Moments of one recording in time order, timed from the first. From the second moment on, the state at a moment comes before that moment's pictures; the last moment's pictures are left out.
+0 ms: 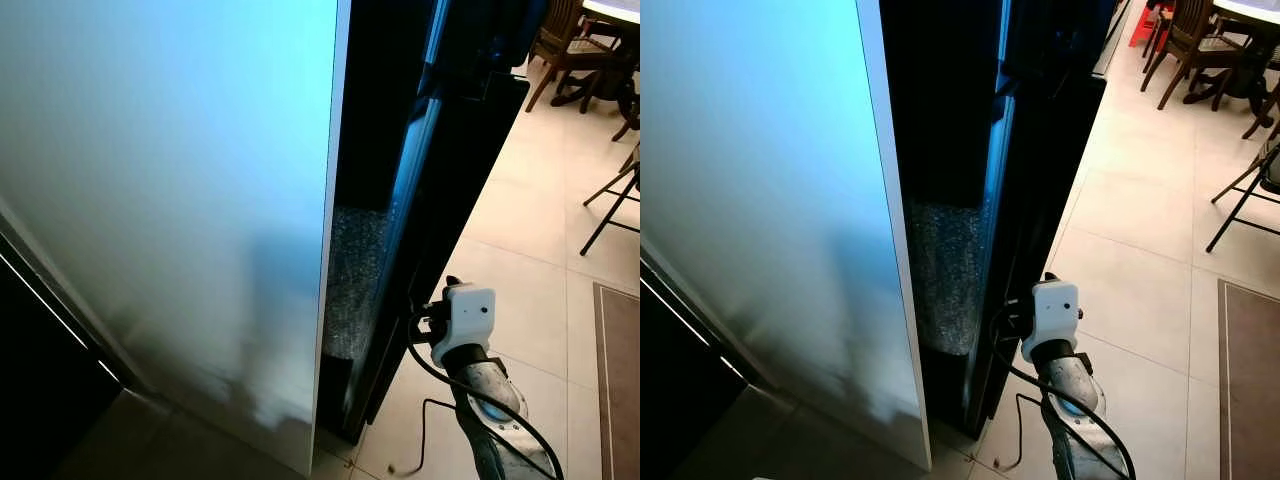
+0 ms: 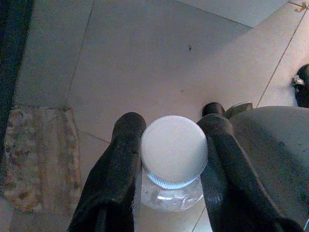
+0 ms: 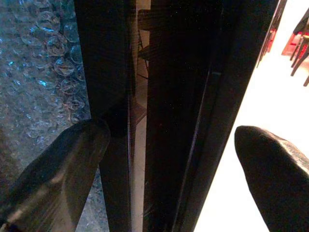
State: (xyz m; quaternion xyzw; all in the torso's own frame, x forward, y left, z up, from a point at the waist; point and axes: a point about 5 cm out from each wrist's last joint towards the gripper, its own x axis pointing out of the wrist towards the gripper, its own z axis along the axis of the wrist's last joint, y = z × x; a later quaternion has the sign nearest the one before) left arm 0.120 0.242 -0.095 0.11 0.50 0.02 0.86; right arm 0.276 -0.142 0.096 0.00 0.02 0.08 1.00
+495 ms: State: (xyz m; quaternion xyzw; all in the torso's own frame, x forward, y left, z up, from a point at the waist) left arm 0.112 0.242 -0.097 0.11 0.50 0.02 0.86; right arm 0.253 -0.181 0.079 -0.02 0.04 -0.04 1.00
